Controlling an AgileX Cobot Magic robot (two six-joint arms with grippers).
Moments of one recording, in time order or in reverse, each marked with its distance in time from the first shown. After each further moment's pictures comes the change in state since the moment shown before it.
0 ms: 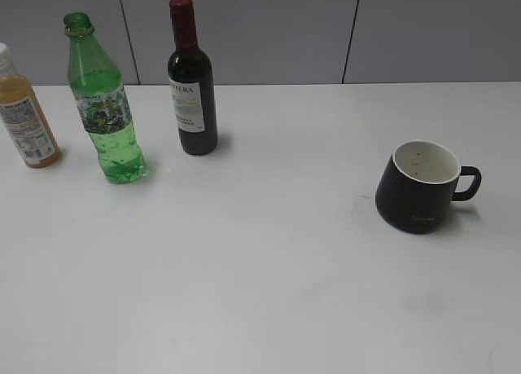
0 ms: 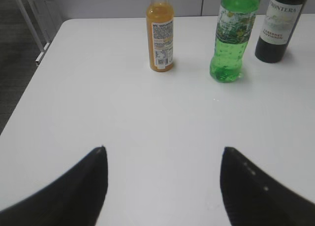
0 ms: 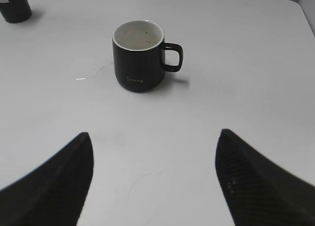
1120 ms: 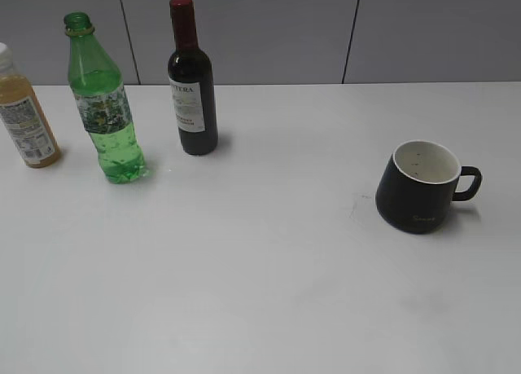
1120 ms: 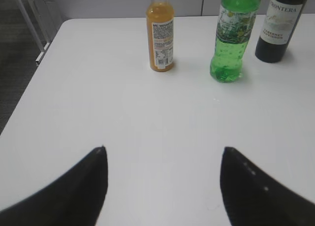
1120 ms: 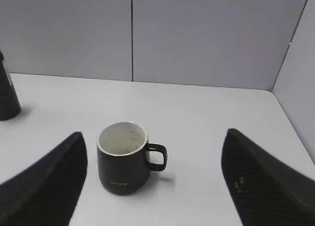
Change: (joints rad) left arm 0.000 0.000 0.000 0.000 0.000 0.000; right arm 0.000 0.159 0.018 0.026 -0.465 -0.029
